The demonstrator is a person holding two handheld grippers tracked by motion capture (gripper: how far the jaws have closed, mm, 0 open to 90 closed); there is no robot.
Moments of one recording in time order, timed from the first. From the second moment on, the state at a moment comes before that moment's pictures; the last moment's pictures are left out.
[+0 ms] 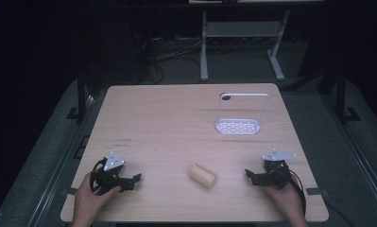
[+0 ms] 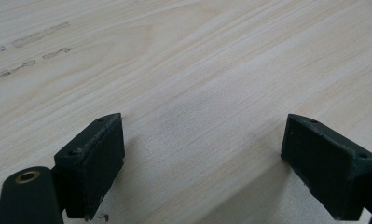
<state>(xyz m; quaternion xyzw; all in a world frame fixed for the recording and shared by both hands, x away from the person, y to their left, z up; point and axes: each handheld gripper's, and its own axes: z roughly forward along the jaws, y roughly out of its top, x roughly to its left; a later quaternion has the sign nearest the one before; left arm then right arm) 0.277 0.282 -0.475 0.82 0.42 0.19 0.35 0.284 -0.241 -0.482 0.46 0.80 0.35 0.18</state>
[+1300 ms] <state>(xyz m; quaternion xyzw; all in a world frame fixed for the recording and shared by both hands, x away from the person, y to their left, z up) 0.277 0.282 -0.475 0.82 0.42 0.19 0.35 0.292 -0.218 -0.466 0.44 0.81 0.35 0.17</state>
